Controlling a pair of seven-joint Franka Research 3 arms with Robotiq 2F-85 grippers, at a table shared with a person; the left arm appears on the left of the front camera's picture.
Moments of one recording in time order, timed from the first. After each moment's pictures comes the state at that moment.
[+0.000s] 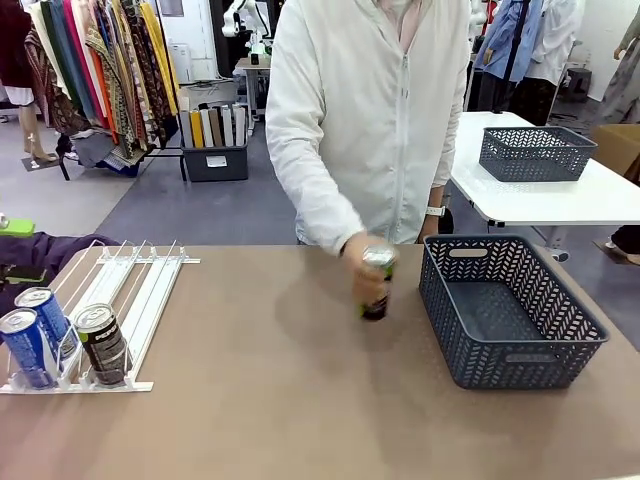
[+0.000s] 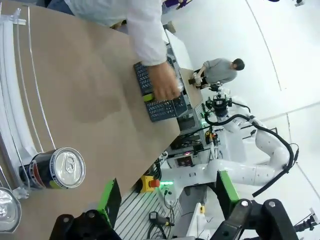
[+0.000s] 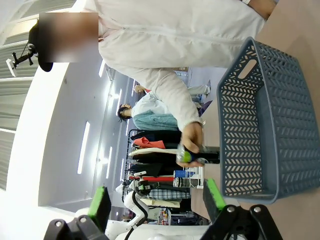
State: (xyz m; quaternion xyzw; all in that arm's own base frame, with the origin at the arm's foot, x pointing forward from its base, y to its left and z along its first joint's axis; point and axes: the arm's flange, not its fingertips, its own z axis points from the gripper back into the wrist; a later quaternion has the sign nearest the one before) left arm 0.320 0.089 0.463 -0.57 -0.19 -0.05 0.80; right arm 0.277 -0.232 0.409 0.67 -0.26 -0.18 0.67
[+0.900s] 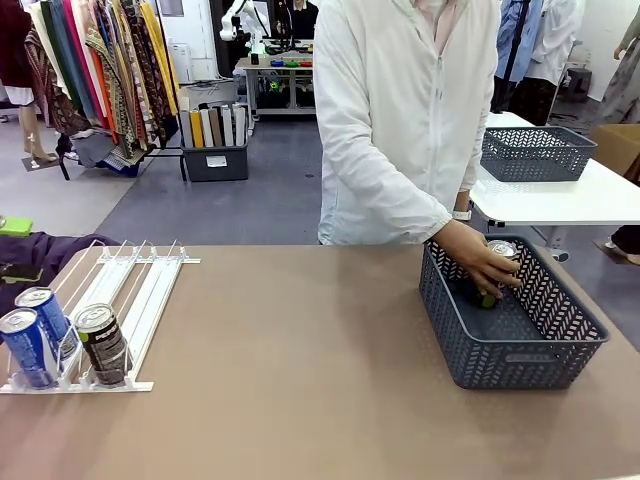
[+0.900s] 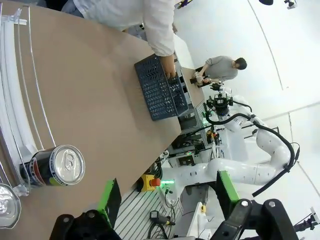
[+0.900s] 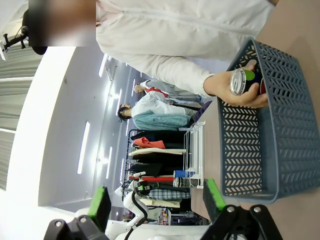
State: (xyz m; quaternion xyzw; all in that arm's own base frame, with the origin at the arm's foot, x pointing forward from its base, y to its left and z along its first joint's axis) left arm 0.317 0.090 0.465 -0.57 -0.19 -0.05 0.80; right arm 0.277 -0.232 0.409 0.67 -0.26 -0.18 0.67
